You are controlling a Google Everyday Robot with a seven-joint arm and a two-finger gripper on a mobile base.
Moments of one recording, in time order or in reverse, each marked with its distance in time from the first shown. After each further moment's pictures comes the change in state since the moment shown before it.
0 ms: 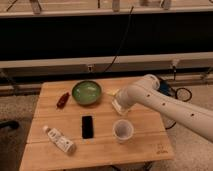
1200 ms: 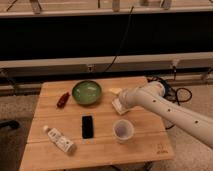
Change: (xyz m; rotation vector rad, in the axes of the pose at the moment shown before) arm 0.020 -0.010 0.009 0.153 0.005 0.043
